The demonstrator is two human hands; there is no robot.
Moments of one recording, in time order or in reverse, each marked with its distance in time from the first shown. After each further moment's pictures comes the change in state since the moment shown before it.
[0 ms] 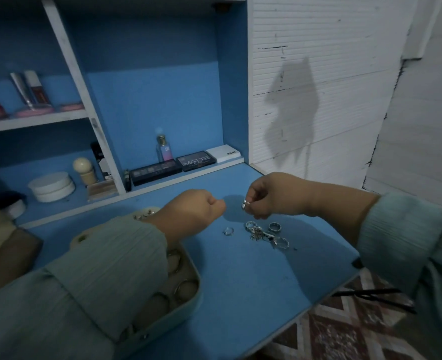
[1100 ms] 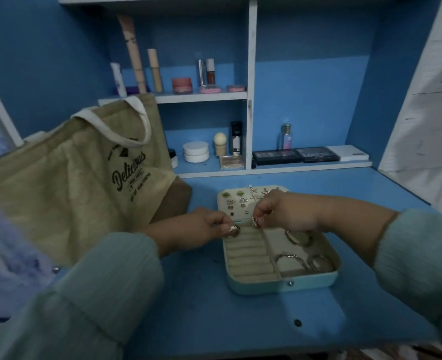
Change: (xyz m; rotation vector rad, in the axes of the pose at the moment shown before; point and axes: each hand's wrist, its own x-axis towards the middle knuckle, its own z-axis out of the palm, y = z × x) left_hand -0.149 -0.168 -0.037 -0.240 -0.063 -0.179; right_hand 0.021 -0.147 0.124 -0.295 -0.403 -0.354
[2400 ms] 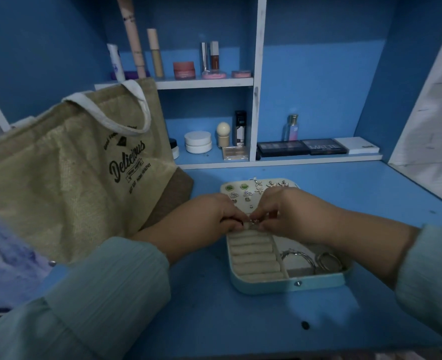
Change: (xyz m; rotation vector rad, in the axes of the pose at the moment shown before) left_hand -0.007 0.017 0.002 0.301 0.231 0.290; right_hand 0.005 0.008 0.020 -0.138 0.304 -0.254
